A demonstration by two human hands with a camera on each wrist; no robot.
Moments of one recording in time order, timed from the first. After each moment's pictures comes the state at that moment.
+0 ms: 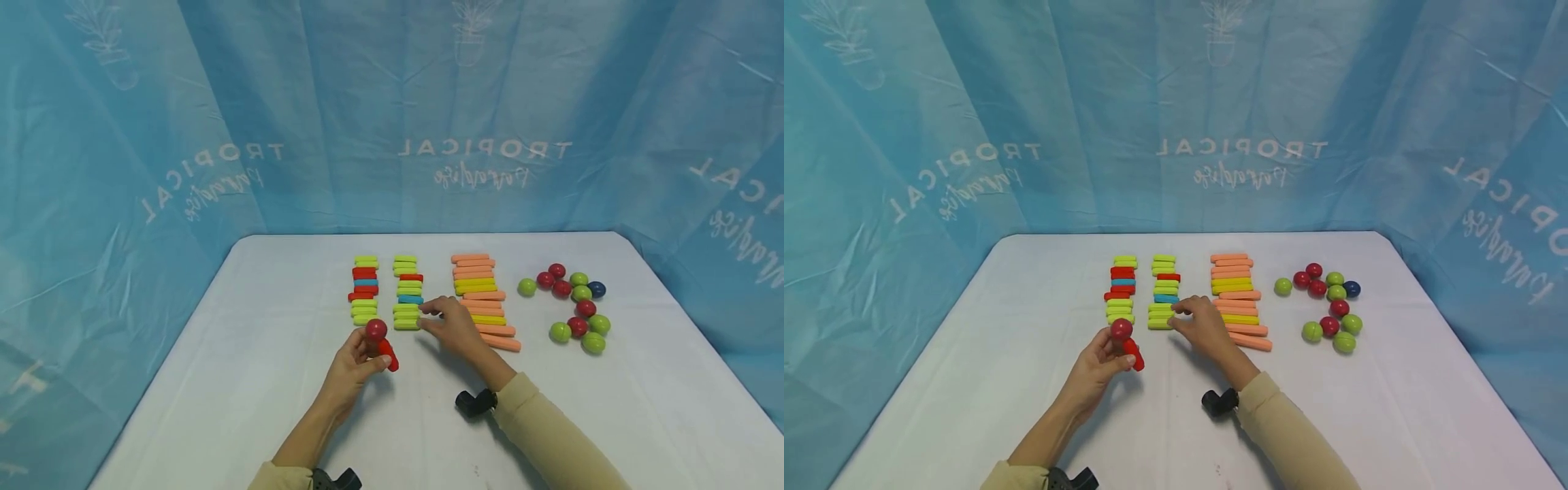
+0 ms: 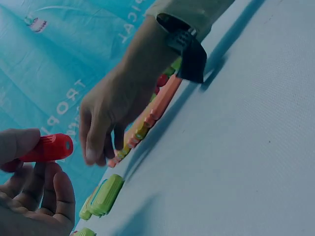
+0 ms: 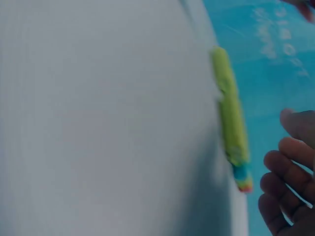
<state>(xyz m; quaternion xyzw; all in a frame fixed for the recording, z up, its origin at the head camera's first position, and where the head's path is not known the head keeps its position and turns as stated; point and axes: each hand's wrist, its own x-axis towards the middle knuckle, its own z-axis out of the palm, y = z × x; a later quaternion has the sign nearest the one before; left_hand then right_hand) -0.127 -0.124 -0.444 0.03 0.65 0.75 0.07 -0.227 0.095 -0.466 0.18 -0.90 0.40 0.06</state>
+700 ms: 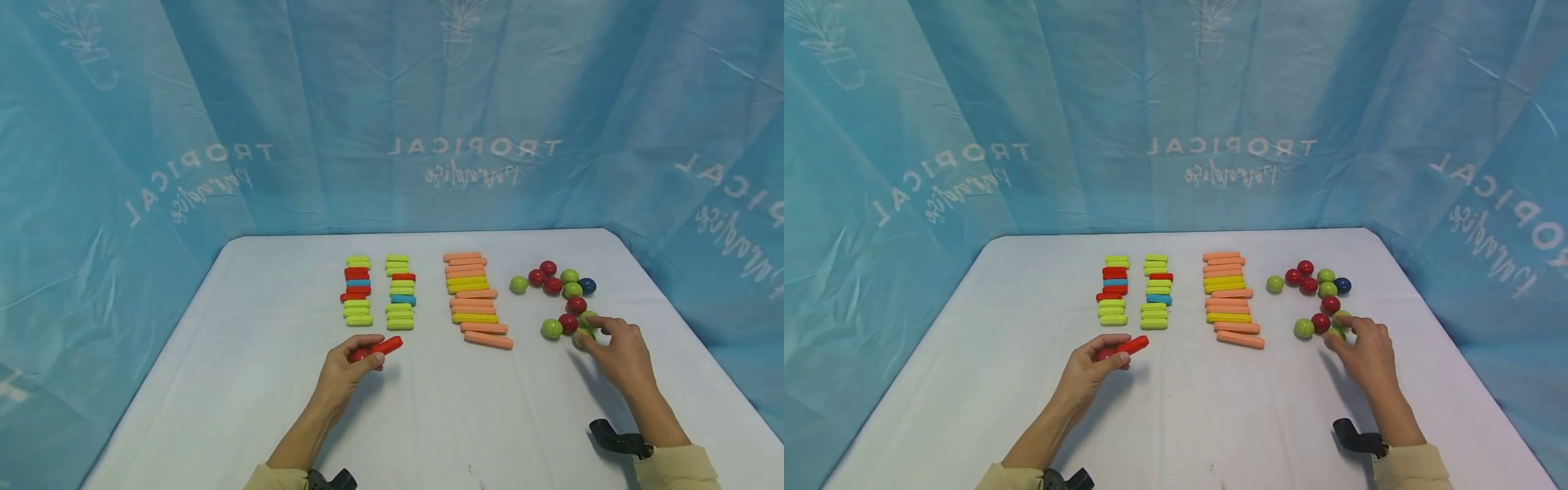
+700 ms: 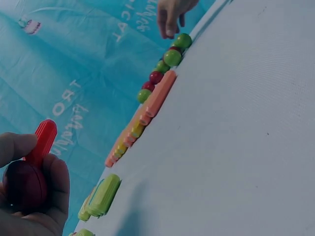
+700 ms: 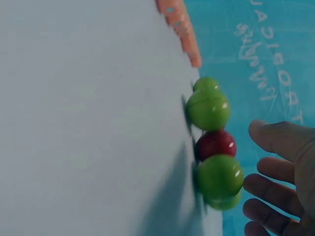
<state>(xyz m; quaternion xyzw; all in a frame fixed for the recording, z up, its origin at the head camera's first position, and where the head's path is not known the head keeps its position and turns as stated) -0.130 -0.118 -0.443 -0.01 0.68 0.73 0.06 -0.155 0.323 -0.451 -0.05 -0.95 0.27 0.10</state>
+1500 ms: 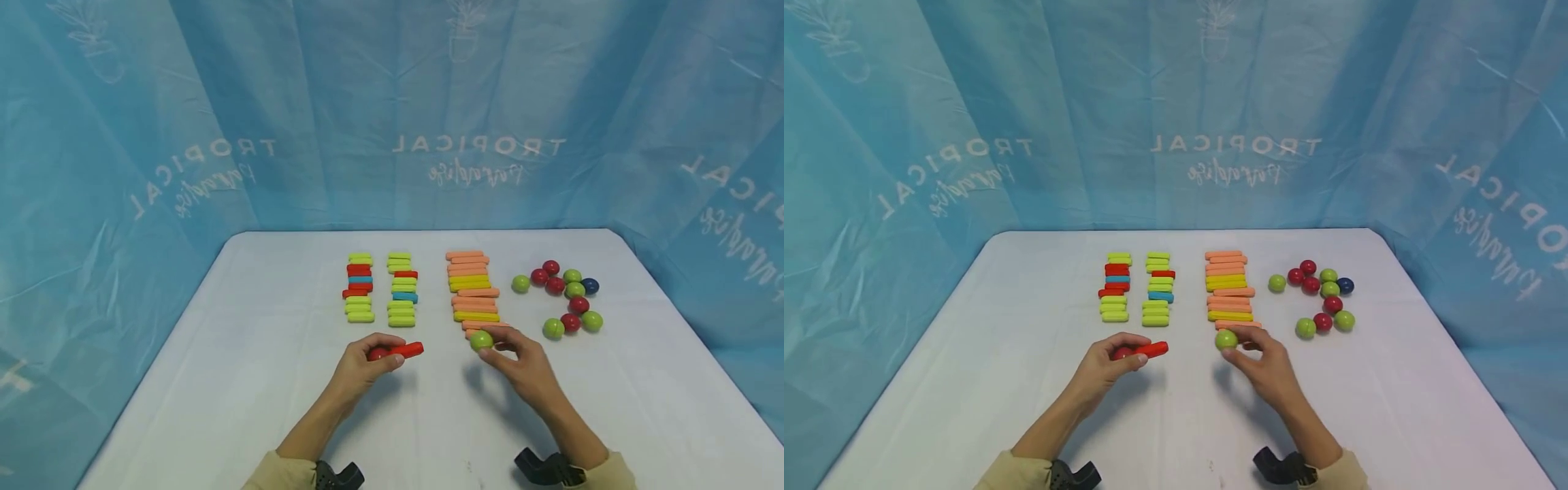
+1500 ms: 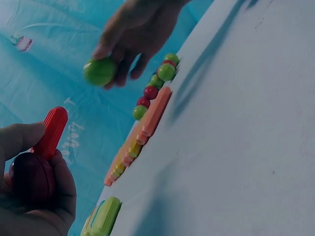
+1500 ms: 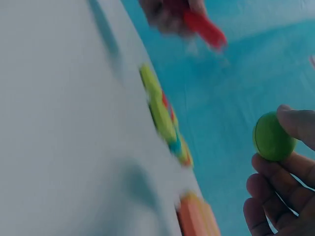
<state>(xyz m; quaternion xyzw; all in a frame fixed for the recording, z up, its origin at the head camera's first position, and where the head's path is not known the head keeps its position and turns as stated) -0.130 -0.103 -0.436 0.04 0.71 0.69 0.11 -0.130 0.188 -0.443 0.09 -0.85 0.52 0.06</state>
